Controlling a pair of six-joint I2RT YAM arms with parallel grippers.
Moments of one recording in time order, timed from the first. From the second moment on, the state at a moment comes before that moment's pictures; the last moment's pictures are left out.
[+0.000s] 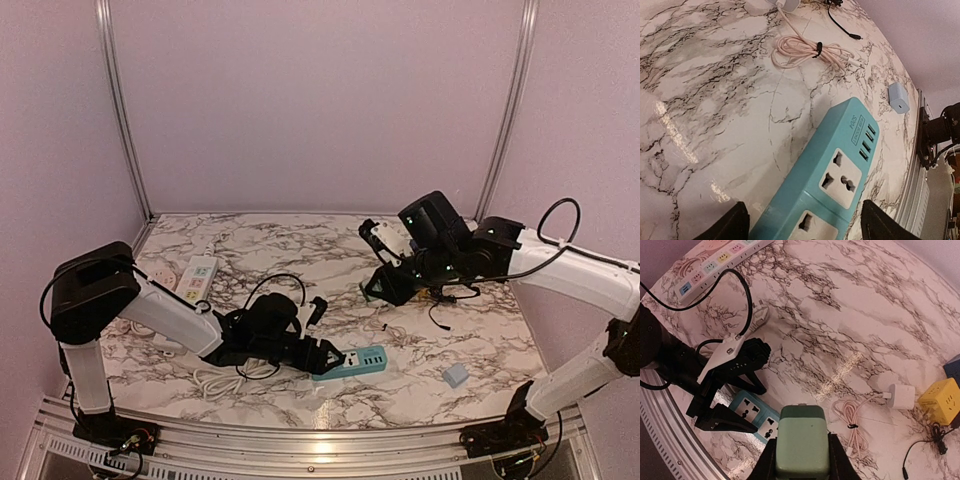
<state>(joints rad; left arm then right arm) -1.07 1.92 0.87 0.43 0.20 -0.63 0.86 1.37 1.19 -0.67 0.00 0.17</state>
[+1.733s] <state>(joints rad) -1.20 1.60 0.76 0.07 -0.05 -0.91 0.97 1.42 1.29 -0.76 0.10 -0.43</state>
